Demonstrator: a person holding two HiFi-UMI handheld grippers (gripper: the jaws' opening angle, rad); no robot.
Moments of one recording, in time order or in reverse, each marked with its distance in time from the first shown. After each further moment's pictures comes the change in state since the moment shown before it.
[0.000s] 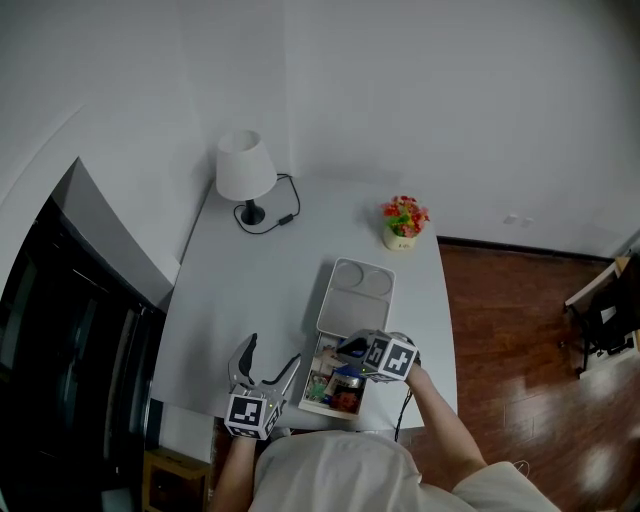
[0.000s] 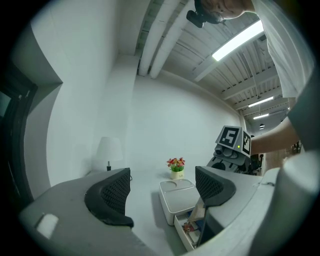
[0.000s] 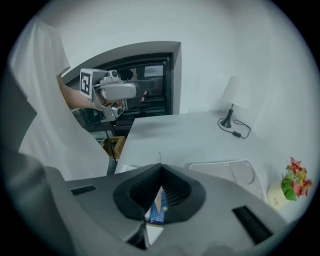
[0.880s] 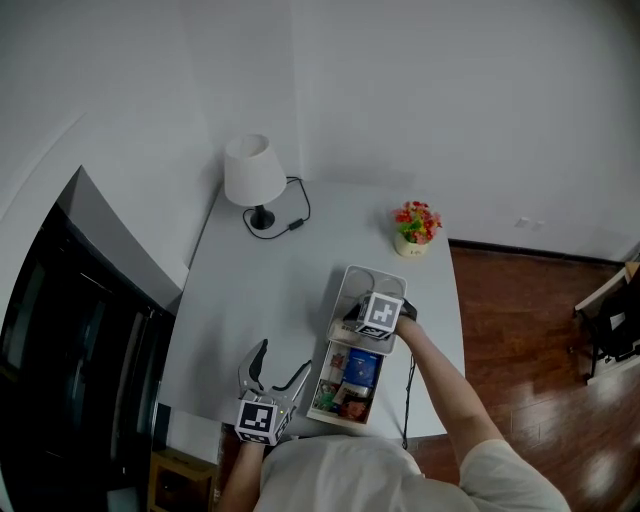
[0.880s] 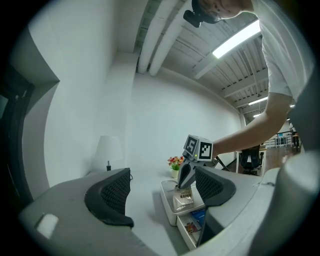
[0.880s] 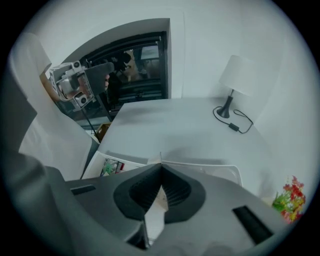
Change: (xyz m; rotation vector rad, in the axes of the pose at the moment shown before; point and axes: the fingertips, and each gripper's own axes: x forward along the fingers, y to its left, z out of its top) left arm 0.013 0.001 0.000 0.011 0.026 -0.001; right arm 0.040 -0.126 -0.016 -0.064 0.241 0.008
